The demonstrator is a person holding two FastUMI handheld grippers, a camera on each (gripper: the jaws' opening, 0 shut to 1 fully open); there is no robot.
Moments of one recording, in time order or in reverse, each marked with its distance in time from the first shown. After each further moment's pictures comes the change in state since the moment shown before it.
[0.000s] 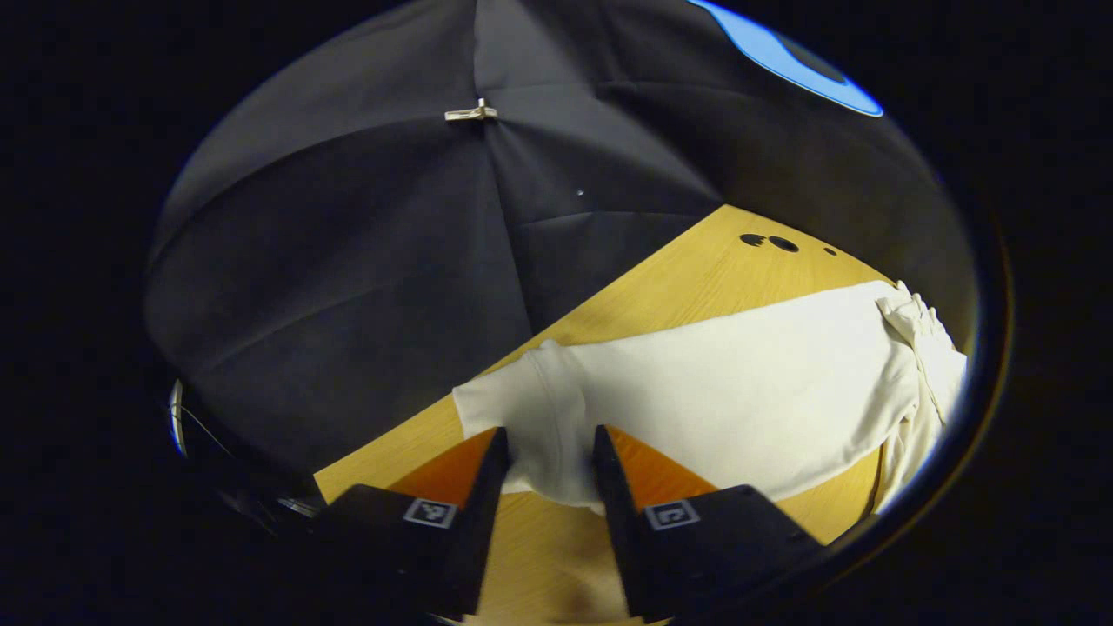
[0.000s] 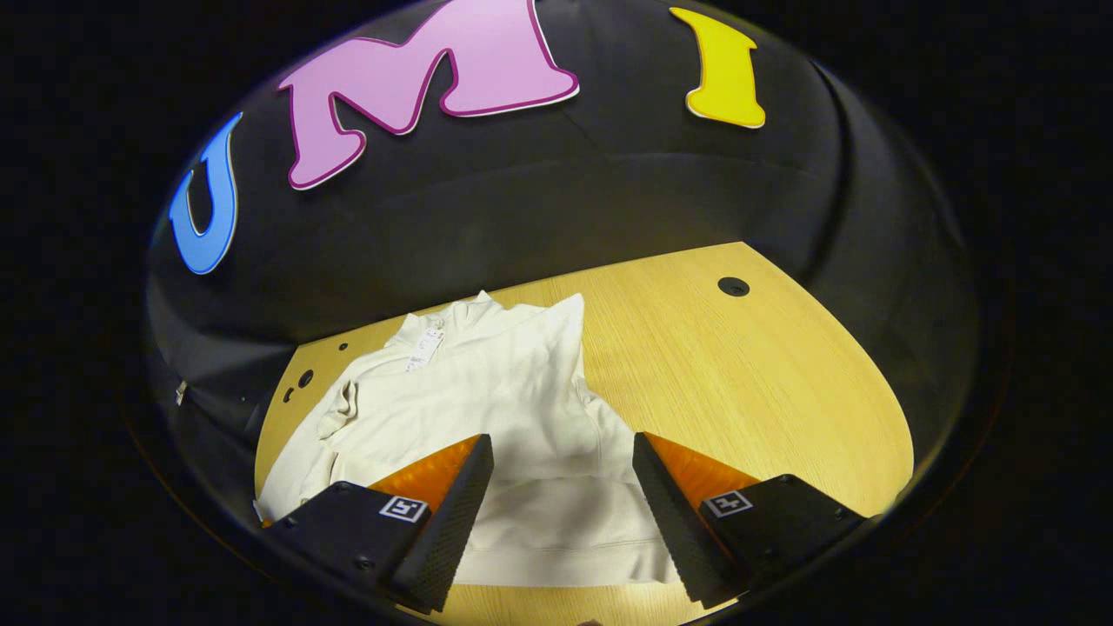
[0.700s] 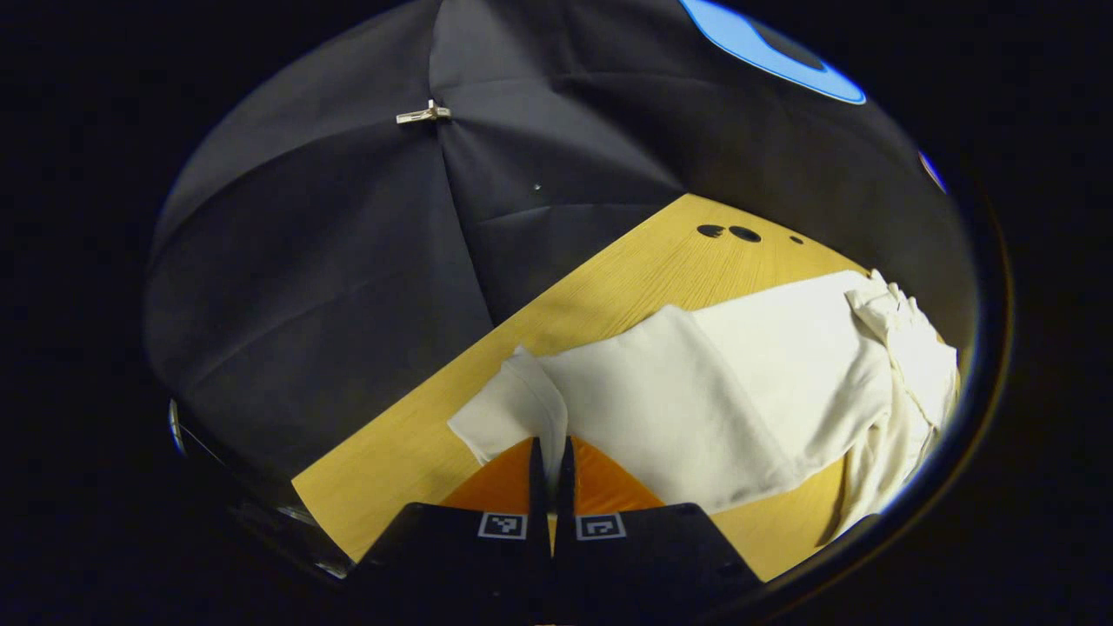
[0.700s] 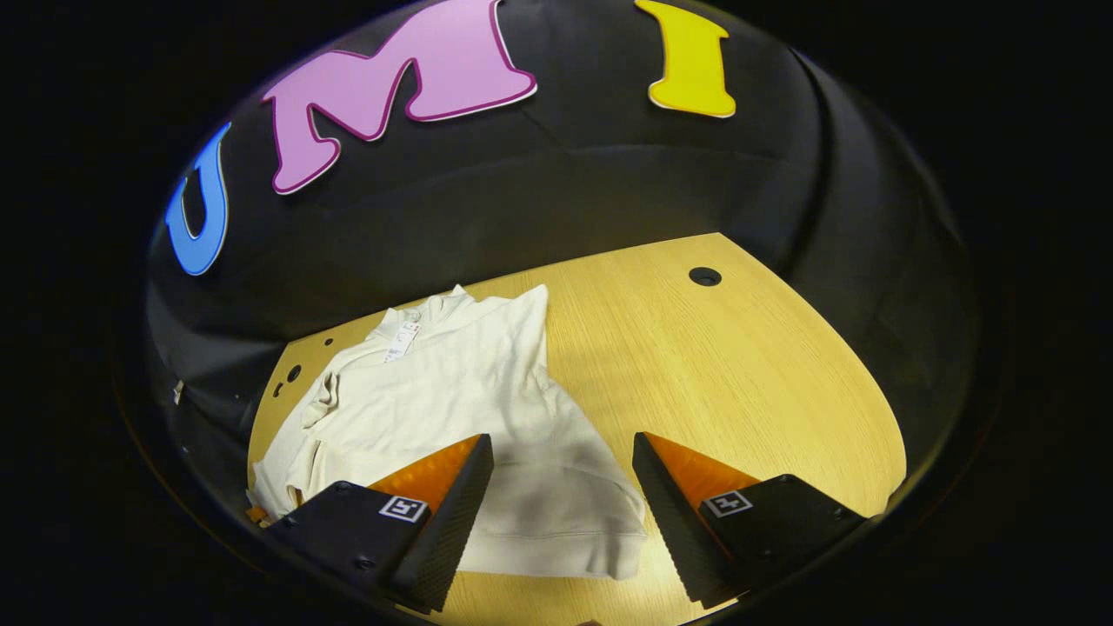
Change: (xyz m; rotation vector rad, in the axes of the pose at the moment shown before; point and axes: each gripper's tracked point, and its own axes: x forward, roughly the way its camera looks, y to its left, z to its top) left arm -0.012 -0.038 0.020 -0.026 0.043 -0.069; right arm -0.012 -0.049 -0.007 0.018 0.007 -0.026
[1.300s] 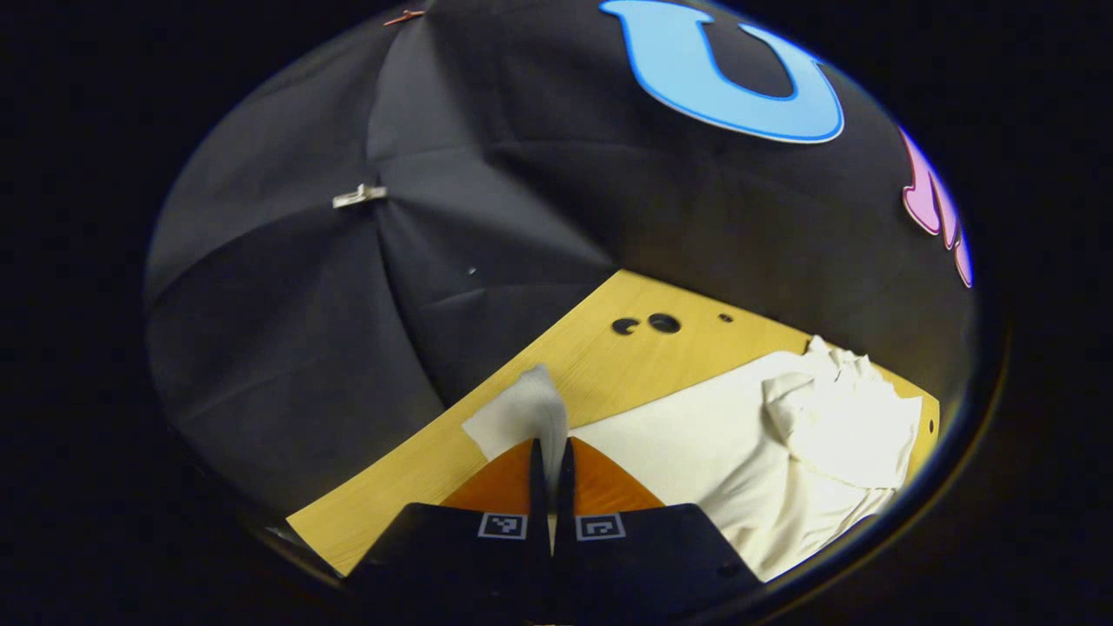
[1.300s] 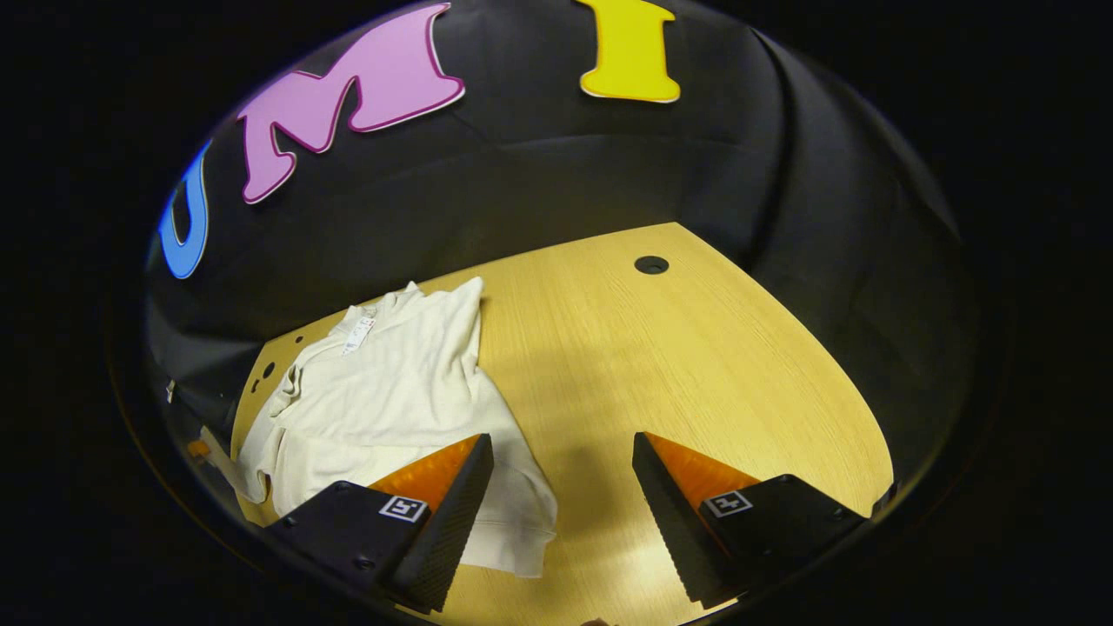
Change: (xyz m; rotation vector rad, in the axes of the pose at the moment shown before) left arm -0.041 -0.130 0.122 0.077 -0.174 -0.140; right arm -0.002 -0.084 -0.018 0.035 0.007 -0.056
